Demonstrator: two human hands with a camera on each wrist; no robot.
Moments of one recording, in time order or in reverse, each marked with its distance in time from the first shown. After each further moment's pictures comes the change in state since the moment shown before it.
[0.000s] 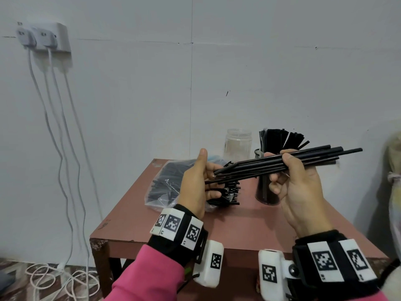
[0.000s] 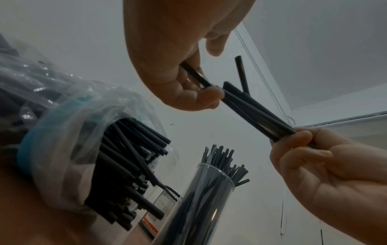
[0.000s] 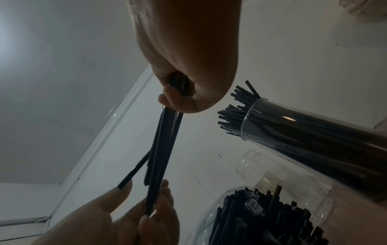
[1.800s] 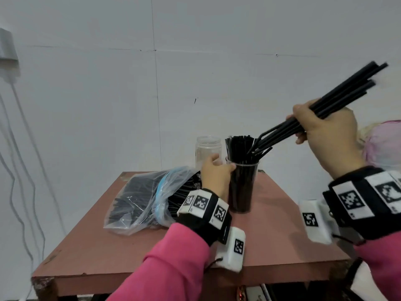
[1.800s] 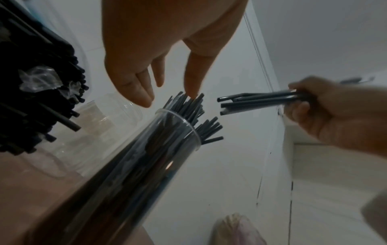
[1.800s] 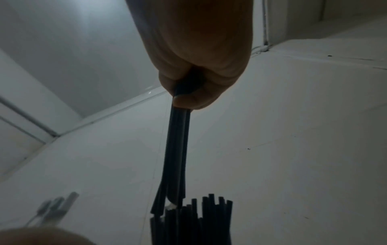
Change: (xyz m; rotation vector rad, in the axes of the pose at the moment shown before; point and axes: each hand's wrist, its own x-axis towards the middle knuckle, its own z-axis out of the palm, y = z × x) left_hand 0.060 -0.033 0.114 0.191 0.036 -0.038; right_hand 0.093 -0.104 -0.049 -0.690 0.073 -0.460
